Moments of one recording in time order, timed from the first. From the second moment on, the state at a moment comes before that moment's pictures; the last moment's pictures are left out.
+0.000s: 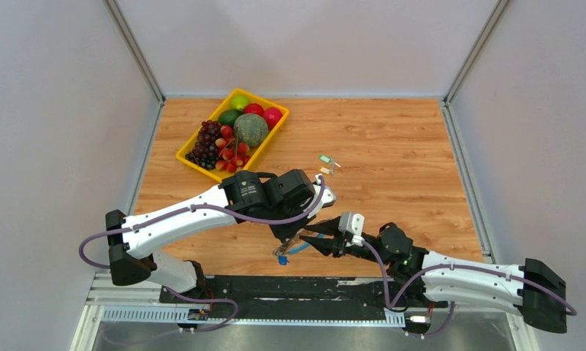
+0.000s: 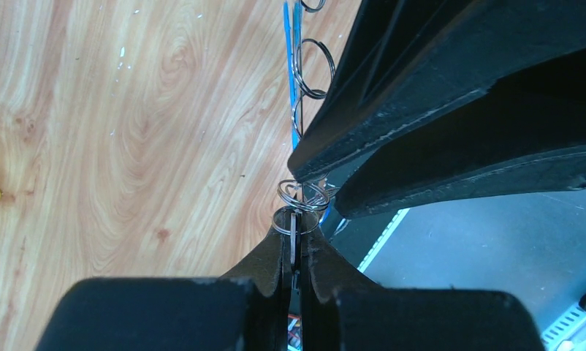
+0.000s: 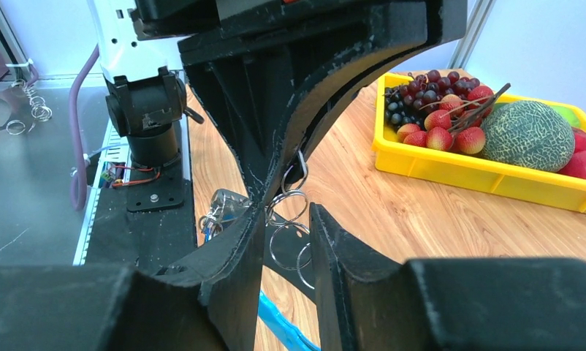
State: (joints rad) left arm -1.20 1.41 1.46 -1.15 0.04 -0.14; right arm 1.20 0.74 0.23 0.67 -0.12 -0.06
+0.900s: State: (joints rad) left arm -1.20 1.41 1.47 -1.15 0.06 -0.14; right arm 1.21 0.80 0.26 0.67 -0.10 -0.06
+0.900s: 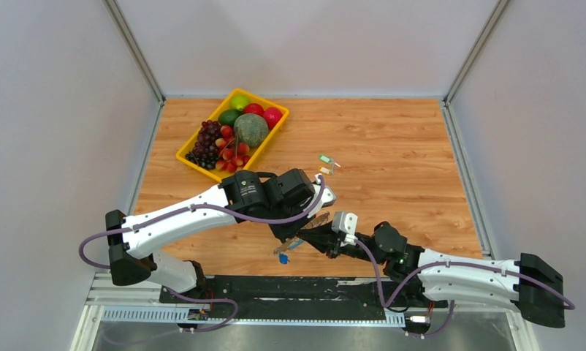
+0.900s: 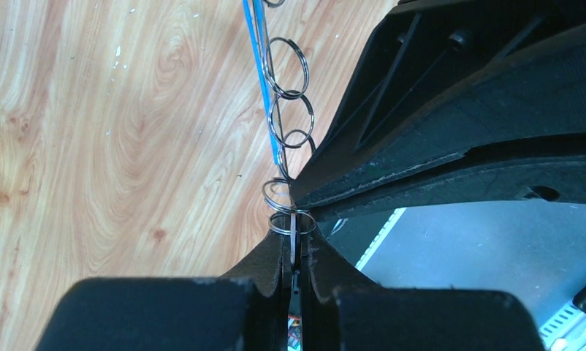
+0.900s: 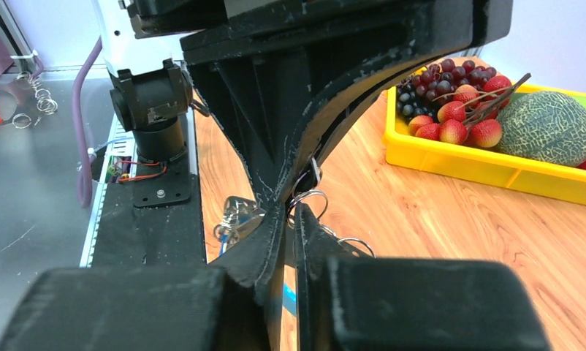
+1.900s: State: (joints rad) left arm -0.97 1.38 1.40 -1.07 0.43 -0.11; right arm 1.25 0.67 0.30 0.48 -0.23 -0.16
